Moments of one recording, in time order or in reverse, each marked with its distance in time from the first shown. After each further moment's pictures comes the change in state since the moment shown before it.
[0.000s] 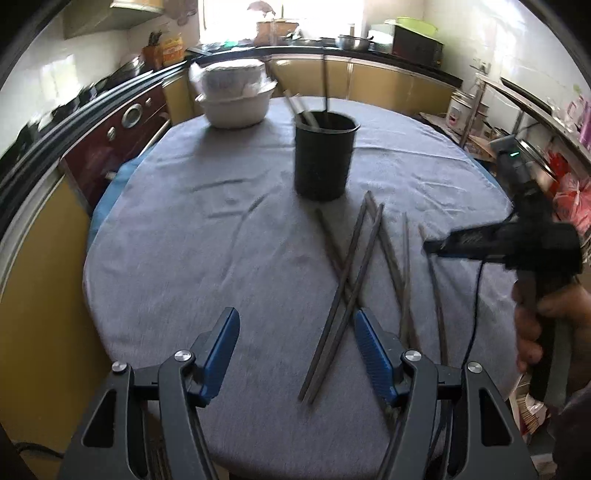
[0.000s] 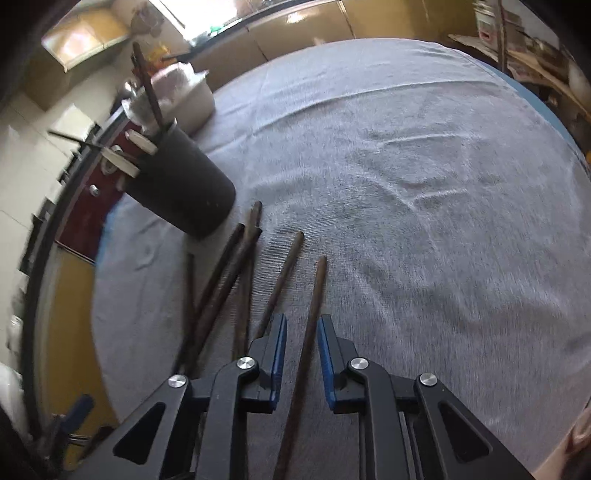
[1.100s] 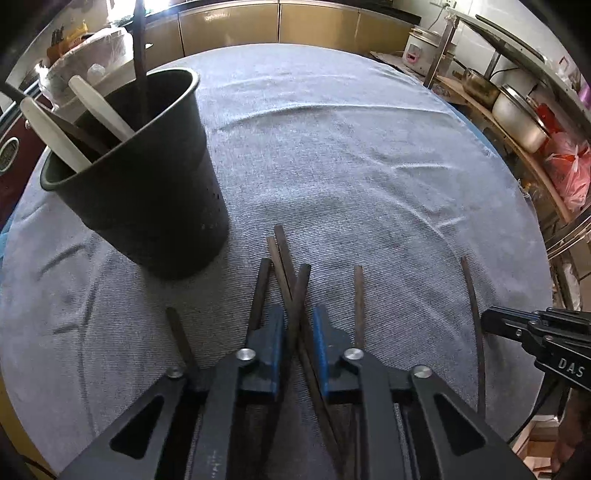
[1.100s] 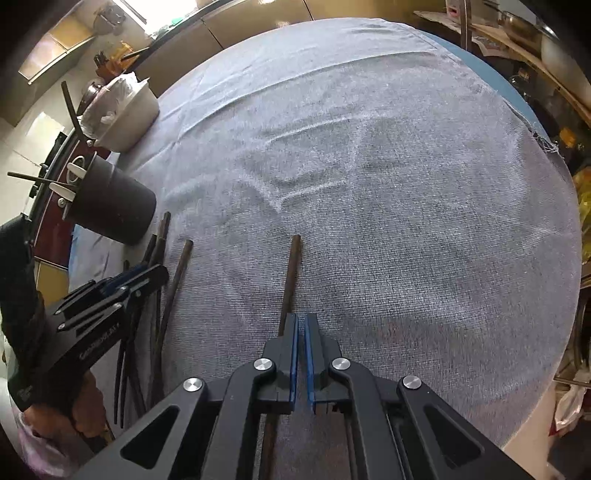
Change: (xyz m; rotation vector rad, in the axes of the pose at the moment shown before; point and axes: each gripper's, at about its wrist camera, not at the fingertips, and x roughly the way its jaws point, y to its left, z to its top) left arm 0.149 -0.087 0.098 0.150 0.230 -0.163; right arm -0.023 -0.094 0.010 0.099 0.060 -0.029
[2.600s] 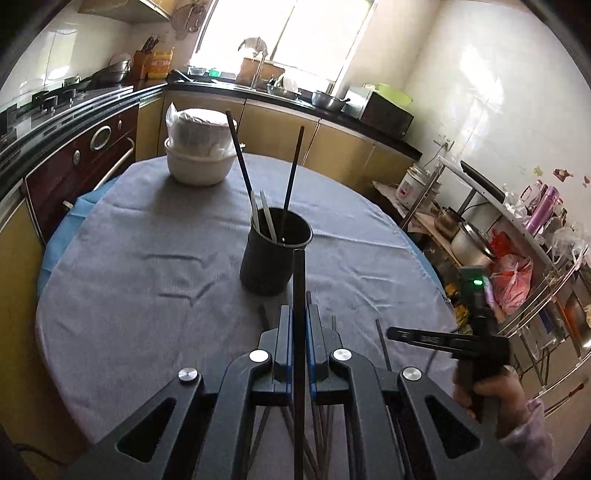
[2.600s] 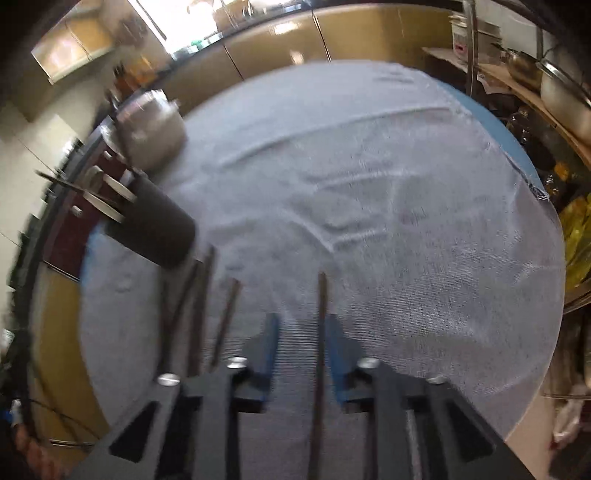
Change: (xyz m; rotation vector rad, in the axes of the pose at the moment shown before) left arm -0.183 0.075 -0.094 -0.253 -0.432 -0.137; right arm -0.012 0.054 0.007 -0.059 -0.105 -0.029
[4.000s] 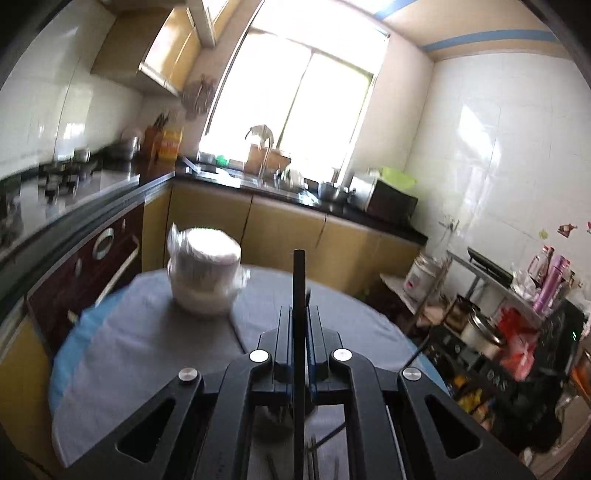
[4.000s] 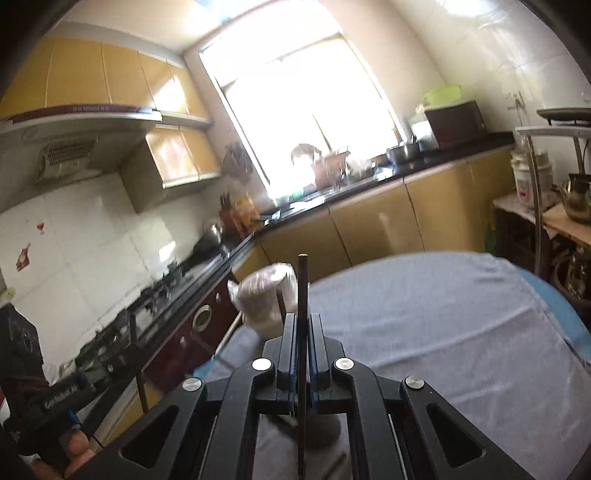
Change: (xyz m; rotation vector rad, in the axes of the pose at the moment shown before) left arm -0.010 -0.006 0.135 0.014 -0.377 0.043; right arm -0.142 0.100 0.062 -0.087 -0.738 0.328
